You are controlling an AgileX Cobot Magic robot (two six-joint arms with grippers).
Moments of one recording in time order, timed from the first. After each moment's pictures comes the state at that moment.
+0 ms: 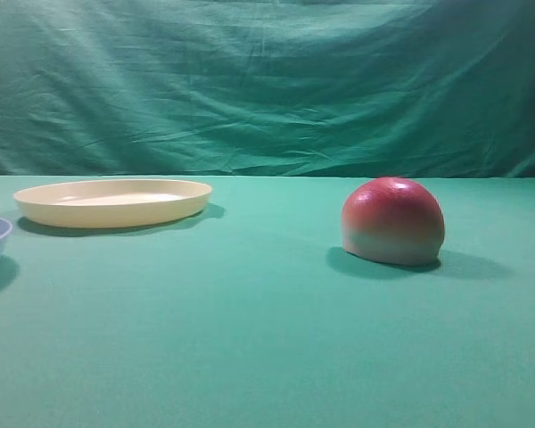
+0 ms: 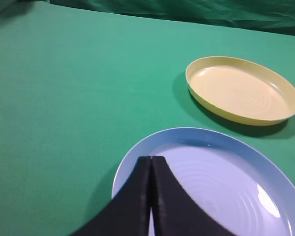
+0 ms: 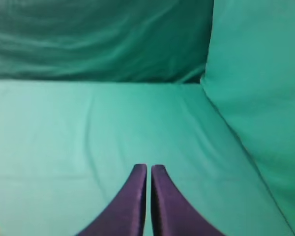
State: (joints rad) left arm -0.03 -0.02 0.01 0.09 0.36 -0.24; right arm 0.05 0.40 -0.37 -0.24 0.32 0.25
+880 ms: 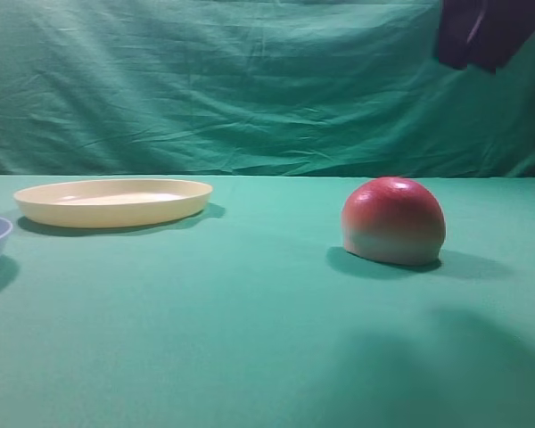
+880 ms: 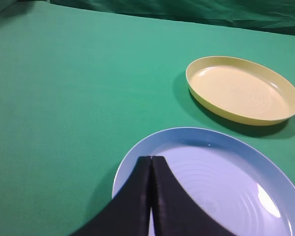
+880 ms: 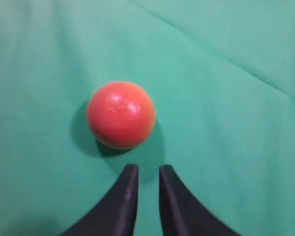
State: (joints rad) left arm -0.03 -0.02 0.01 0.09 0.36 -0.24; right arm 0.44 1.23 -0.87 0.03 0.75 -0.11
